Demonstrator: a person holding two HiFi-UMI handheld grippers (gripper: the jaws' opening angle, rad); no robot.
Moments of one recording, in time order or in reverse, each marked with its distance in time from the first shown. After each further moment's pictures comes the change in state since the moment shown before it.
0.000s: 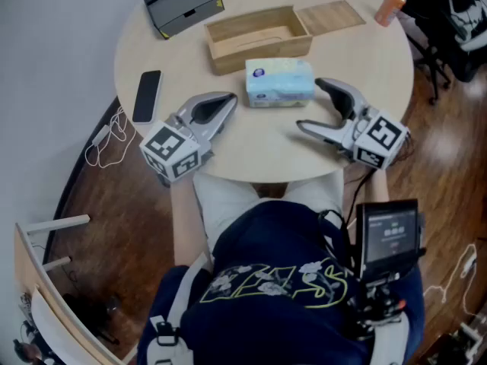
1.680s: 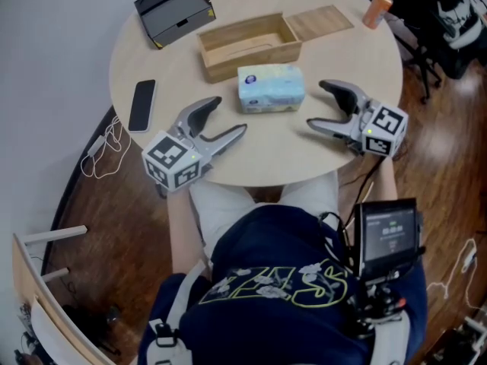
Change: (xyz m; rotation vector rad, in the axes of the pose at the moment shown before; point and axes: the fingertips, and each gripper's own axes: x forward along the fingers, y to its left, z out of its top) left arm 0.005 -0.014 -0.019 -0.035 0.095 -0.021; right arm -0.026 -0.029 -0.019 0.010 0.101 0.045
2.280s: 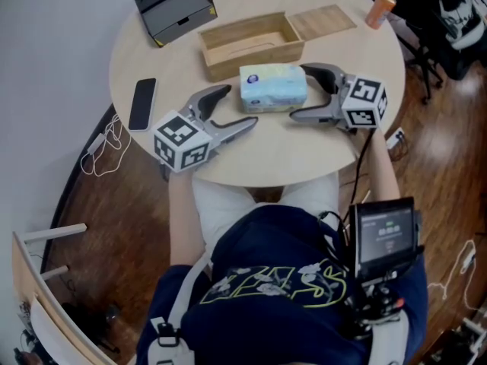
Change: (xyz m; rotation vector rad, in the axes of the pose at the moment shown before) left arm 0.032 0.007 0.004 0.011 0.071 -0.085; right arm 0.056 -0.016 0.000 -0.015 0.114 0.163
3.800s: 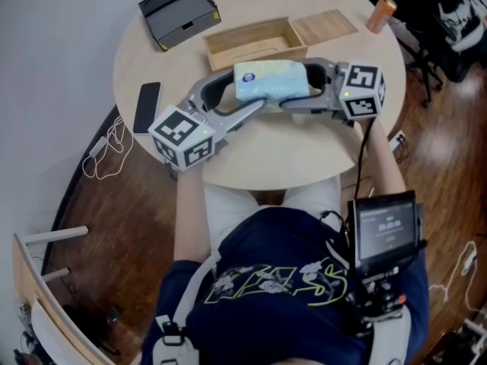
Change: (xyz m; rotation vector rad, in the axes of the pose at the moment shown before) left arm -0.008 0.007 0.075 0.039 -0.208 0.065; right arm 0.016 0.015 0.064 -0.022 -0.017 0.112
